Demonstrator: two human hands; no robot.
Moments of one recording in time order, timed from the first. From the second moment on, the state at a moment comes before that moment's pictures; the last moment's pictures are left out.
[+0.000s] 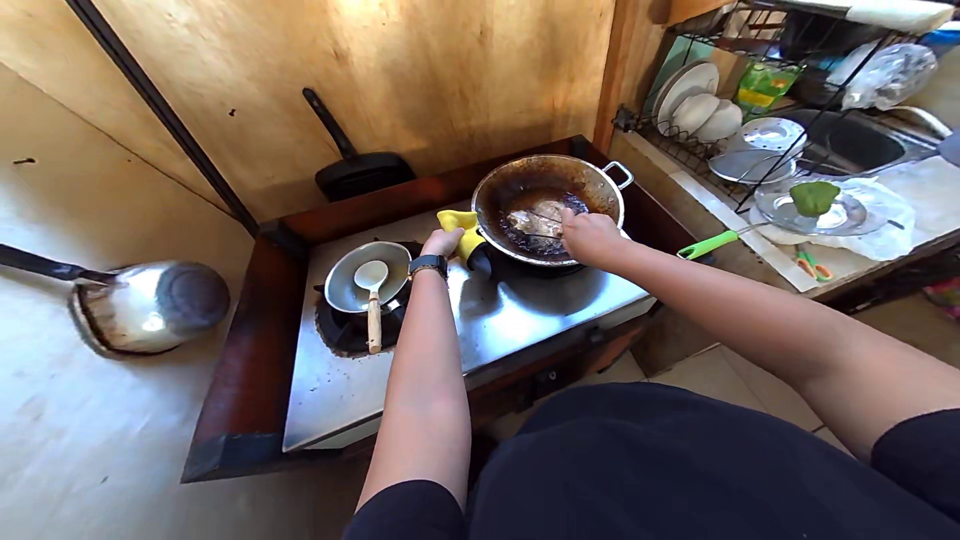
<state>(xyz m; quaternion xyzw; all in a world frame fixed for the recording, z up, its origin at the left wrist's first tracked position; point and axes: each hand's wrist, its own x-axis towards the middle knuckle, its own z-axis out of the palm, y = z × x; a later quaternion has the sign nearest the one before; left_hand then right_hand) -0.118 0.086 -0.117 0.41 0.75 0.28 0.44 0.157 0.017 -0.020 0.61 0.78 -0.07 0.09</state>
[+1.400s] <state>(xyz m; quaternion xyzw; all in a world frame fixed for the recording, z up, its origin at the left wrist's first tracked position) -0.116 0.083 -0.111 0.42 0.75 0.27 0.43 0.156 0.005 -0.028 0.58 0.81 -0.07 0.11</state>
